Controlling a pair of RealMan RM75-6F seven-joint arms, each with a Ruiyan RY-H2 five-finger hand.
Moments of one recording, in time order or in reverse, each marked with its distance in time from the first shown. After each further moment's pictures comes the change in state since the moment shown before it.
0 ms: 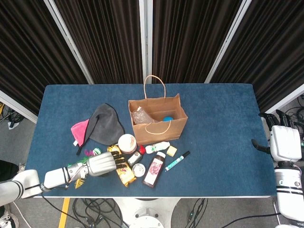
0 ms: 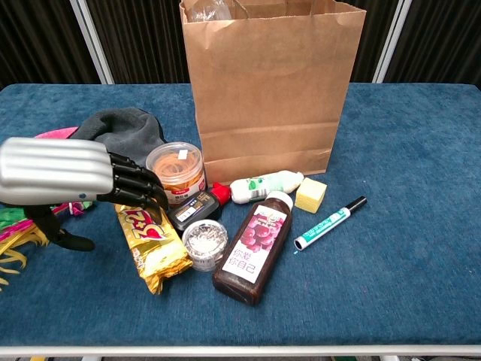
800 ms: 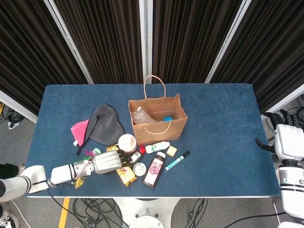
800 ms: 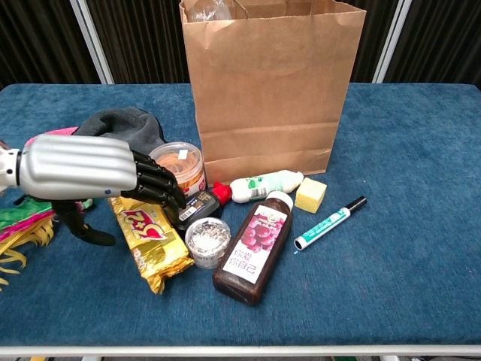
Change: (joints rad) left arm -0.068 -0.033 0.032 0.022 -0.044 0.003 -0.016; right arm 0.006 0.019 0.004 0.036 0.025 -0.038 0.055
